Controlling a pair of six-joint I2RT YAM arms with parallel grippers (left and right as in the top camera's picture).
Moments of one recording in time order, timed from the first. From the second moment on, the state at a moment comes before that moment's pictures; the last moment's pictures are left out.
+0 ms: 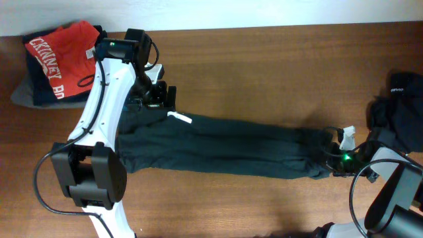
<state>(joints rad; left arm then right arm) -0.15 2.02 1.92 -1.46 0.15 -0.07 -0.58 1.67 0.71 -0.55 -0.65 -0.06</state>
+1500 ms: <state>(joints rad) -0.15 2.02 1.92 -1.45 0.15 -0.07 -0.04 1.69 1.17 -1.08 0.09 0.19</state>
